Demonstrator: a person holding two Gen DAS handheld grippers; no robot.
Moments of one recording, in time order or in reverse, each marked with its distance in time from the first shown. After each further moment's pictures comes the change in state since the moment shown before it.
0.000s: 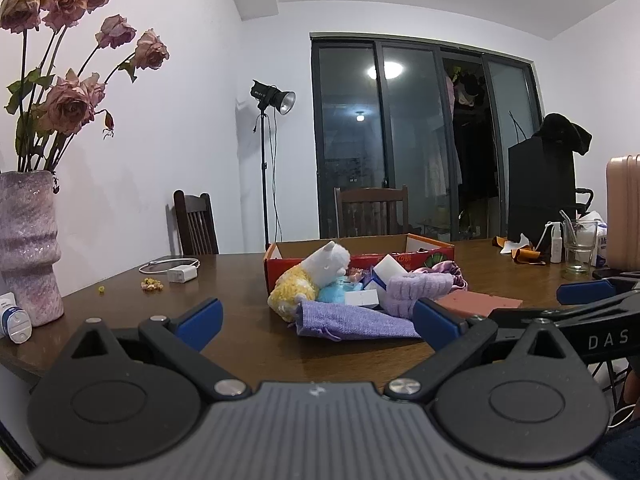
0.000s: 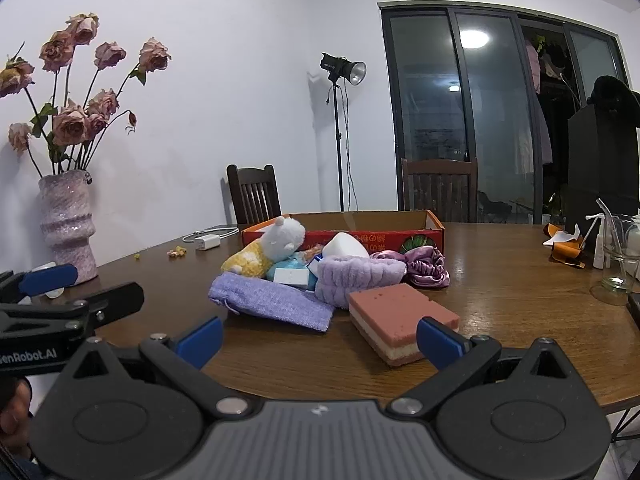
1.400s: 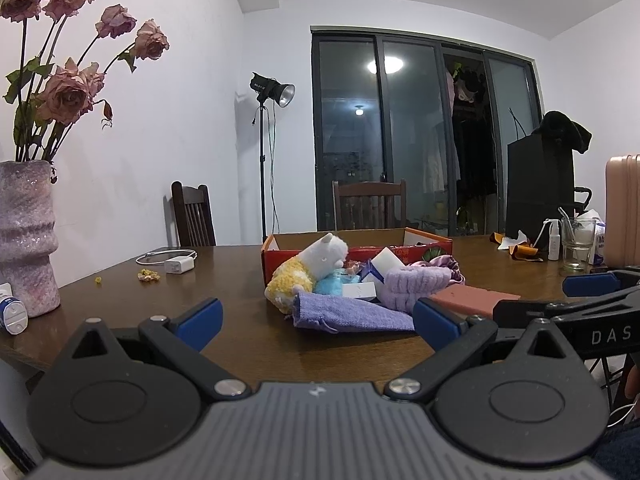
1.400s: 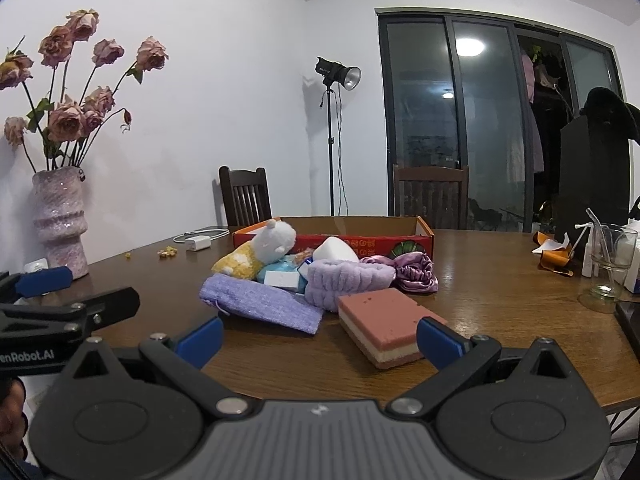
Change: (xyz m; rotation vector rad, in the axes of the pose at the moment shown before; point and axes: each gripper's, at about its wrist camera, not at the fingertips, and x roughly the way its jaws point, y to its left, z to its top) left arm 0.003 0.002 -0.002 -0.013 0.022 -0.009; right arm -0.004 0.001 -0.001 -0.018 -0.012 -0.039
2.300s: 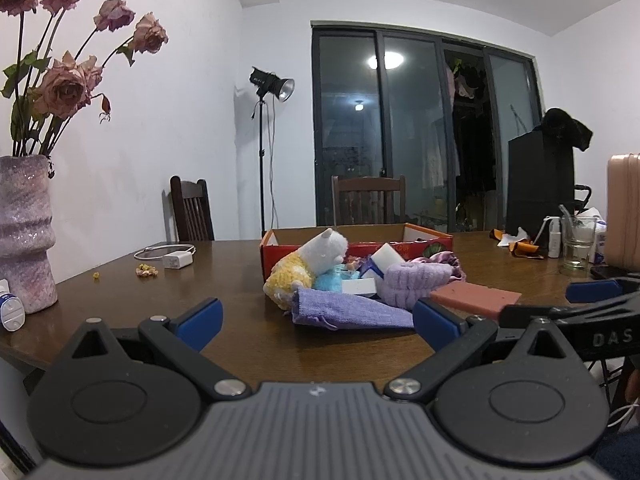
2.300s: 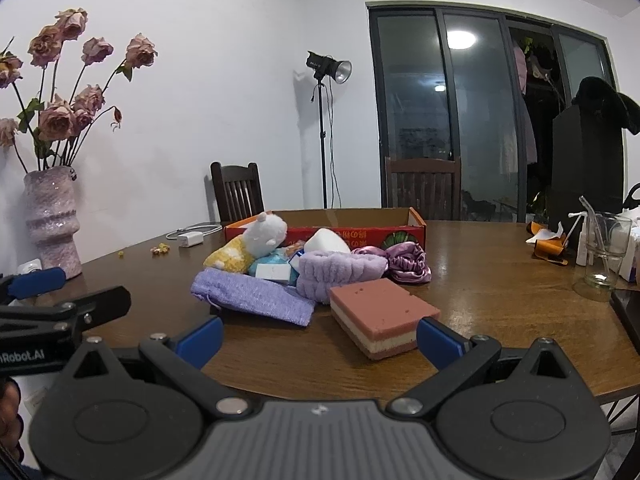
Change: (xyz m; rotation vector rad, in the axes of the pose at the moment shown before) left arm 0.009 0.001 0.001 -0.004 0.021 0.005; right arm 0.006 -0.007 -0.003 0.029 0.032 -0.010
